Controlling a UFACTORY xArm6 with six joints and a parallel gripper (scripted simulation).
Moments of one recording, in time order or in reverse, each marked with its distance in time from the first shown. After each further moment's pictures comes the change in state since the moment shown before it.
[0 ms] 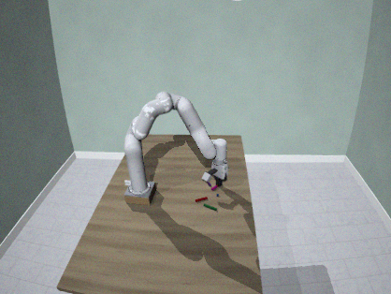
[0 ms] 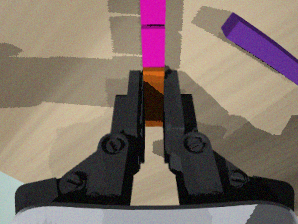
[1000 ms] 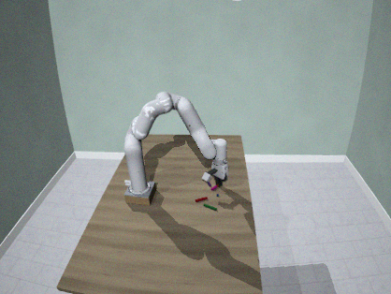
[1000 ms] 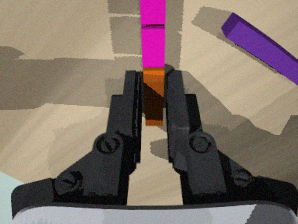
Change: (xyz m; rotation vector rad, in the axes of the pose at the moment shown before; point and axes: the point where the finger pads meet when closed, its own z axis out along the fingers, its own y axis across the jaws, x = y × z) arm 0.000 0.000 0.000 0.000 0.000 0.000
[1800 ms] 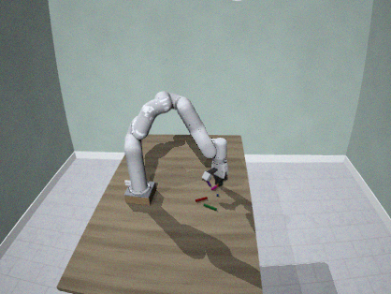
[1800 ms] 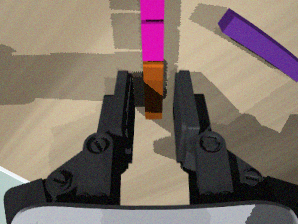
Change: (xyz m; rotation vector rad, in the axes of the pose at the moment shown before) arm 0.000 0.000 -0.006 -0.001 0.001 0.000
